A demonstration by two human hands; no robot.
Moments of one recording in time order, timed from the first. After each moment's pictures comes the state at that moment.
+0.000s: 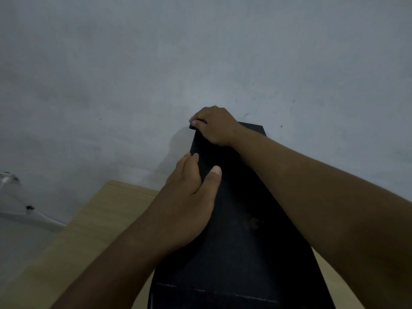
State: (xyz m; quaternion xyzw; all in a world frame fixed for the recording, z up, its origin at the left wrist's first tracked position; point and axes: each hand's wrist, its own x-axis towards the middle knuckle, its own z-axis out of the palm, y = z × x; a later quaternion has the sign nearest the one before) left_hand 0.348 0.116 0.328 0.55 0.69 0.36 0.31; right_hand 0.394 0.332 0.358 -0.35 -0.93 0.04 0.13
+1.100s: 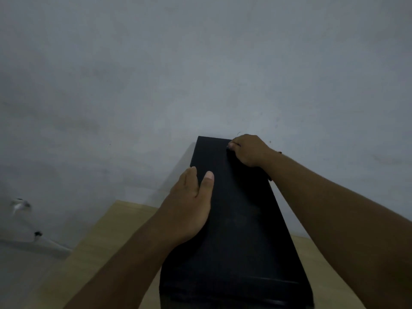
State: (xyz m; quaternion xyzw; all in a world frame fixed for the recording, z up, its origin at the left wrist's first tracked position) left_hand 0.355 0.111 0.333 0.58 0.69 0.33 0.28; right_hand 0.480 0.319 0.368 -0.50 -0.86 0.06 0.09
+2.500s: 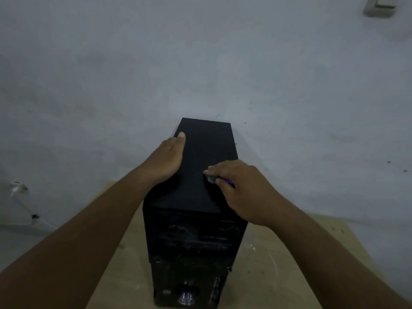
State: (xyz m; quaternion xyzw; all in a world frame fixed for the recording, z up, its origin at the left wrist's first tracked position) left_hand 0.363 0.107 0.336 0.57 0.70 0.35 0.24; right_hand 0.566 0.093 0.340 -0.37 -0.89 0.12 0.22
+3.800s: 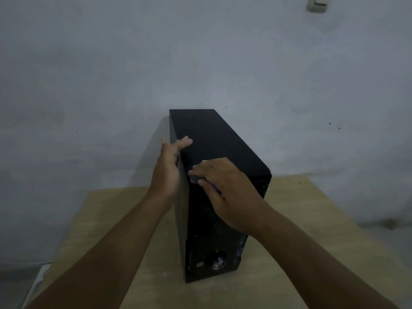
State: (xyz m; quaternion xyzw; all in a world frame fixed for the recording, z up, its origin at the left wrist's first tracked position) left_hand 0.320 0.042 0.294 0.51 0.40 0.62 0.45; right_hand 0.470 -0.011 0.310 -0.41 -0.86 0.03 0.32
